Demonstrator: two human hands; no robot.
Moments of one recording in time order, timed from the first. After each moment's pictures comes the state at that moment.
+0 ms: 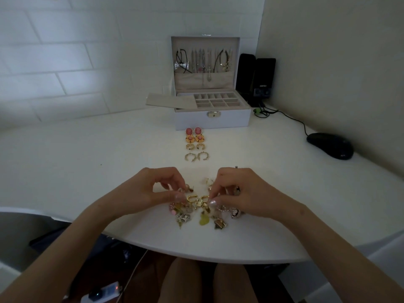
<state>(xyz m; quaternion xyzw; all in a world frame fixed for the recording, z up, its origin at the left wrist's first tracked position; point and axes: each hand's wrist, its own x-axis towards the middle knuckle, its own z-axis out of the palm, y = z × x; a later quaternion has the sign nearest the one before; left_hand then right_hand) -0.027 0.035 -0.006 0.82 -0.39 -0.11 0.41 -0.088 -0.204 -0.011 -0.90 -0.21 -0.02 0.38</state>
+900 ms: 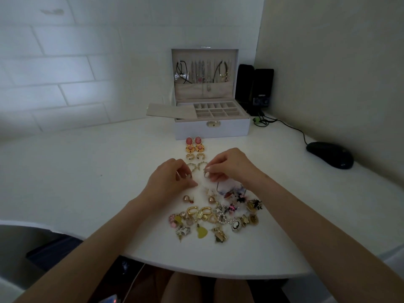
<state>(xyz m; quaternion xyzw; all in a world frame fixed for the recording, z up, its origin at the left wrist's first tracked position) 0.018 -0.016 -0.032 0.92 -0.22 0.04 0.33 -0.006 -0.199 -0.005 -0.84 0.06 0.01 0.54</state>
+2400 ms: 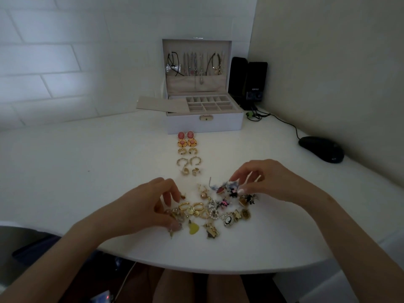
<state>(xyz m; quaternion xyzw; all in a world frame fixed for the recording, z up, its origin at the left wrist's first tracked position) -0.042 0.019 0.002 0.91 -0.32 -0.16 0.23 -0.078 -0.262 0.004 -0.92 -0.05 0.03 0.38</state>
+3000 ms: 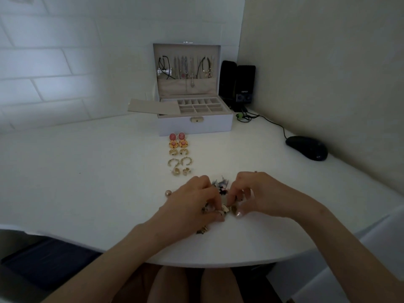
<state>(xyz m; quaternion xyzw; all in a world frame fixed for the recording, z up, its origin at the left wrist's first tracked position) -0.068 -0.058 -0.019 0.87 -0.44 0.03 0.23 -0.110 -0.254 0.007 -0.96 -0.10 0.06 0.26</state>
